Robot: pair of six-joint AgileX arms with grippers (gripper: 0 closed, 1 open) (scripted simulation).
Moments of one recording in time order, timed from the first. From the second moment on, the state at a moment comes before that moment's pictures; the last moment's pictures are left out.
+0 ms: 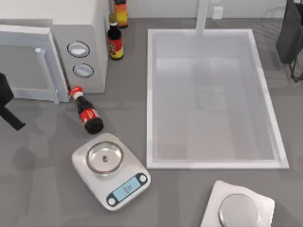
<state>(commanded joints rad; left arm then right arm) 0.06 1.54 0.55 0.56 0.07 -2.17 0.00 0.00 0.00 0.00 0.00 0.00</state>
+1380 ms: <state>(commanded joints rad) -0.51 1.44 0.68 0.38 -0.45 -0.16 0.00 0.00 0.00 0.00 0.00 0.00</state>
